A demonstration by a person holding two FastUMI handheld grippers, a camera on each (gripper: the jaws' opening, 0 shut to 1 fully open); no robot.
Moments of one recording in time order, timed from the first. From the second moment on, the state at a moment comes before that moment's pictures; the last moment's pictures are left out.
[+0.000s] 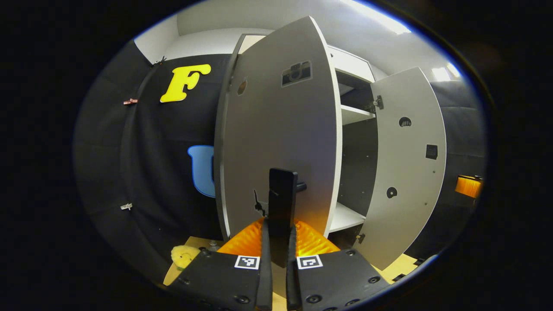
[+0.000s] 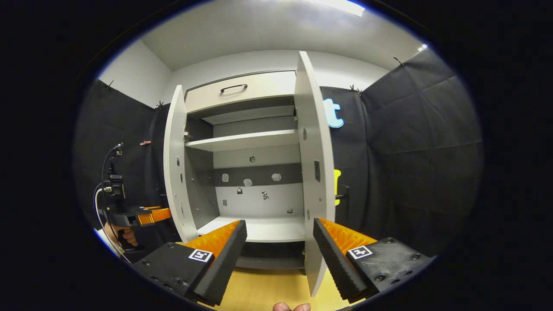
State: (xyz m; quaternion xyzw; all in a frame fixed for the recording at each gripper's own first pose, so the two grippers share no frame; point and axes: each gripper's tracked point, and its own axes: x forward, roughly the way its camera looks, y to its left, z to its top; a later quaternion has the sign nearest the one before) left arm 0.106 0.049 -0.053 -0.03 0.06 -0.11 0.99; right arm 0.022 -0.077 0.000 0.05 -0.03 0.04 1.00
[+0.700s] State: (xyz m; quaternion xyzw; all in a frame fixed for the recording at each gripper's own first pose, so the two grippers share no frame) left arm 0.092 0.101 -0.054 -0.03 0.05 -0.12 0.99; right arm 0.024 -0.043 -0.011 0.04 -0.01 0.07 1.00
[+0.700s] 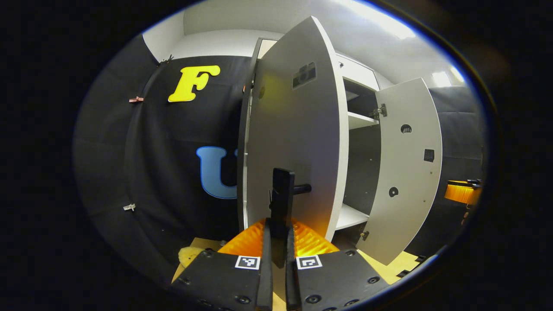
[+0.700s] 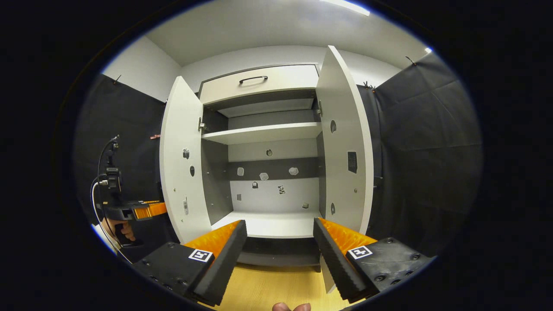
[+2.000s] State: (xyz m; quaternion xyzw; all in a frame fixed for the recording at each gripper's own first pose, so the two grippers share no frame) left arm 0.075 0.176 -0.037 -0.03 0.02 -0.04 1.00; right arm 0.014 -0.051 -0.006 0.06 -0.01 0.08 1.00
